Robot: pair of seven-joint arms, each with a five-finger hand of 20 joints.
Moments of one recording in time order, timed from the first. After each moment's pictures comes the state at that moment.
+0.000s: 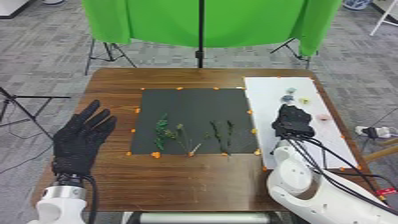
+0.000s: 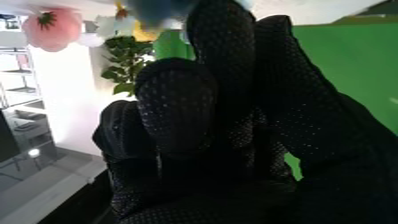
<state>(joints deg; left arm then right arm) 129.8 -59.6 -93.4 -127.1 30.4 12.8 19.8 -69.8 -42.5 31.3 -101.9 -140.3 16.4 68.5</state>
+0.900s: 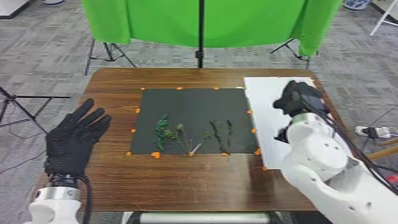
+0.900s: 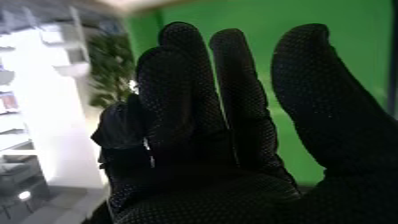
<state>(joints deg) 131.4 -58.7 -95.1 -127.9 30.3 12.9 21.4 -82.7 -44.8 57.9 -120.5 -130.7 -4.6 60.8</state>
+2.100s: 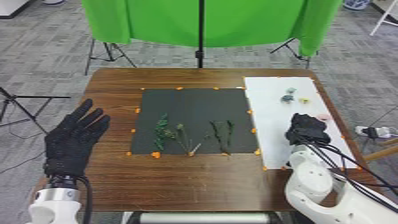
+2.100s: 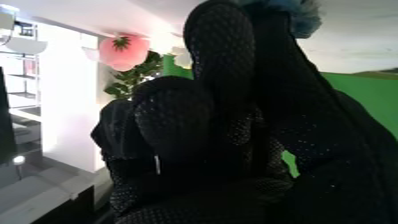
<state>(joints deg) 131.7 -58.2 -94.9 -128.0 29.9 13.2 22.5 -80.0 -37.7 42.0 -107.6 -136.3 6.5 64.2</state>
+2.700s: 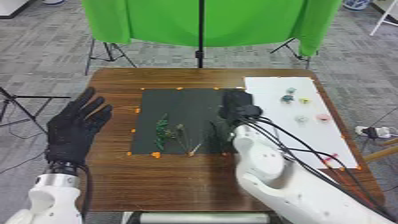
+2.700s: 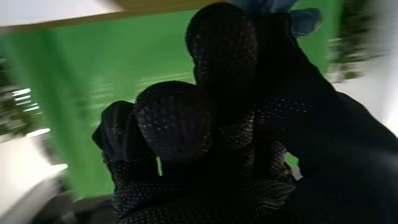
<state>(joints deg) 125.8 -59.3 -96.0 -127.9 31.9 13.0 15.5 -66.8 -58.5 34.9 -103.7 -139.2 3.5 44.8</state>
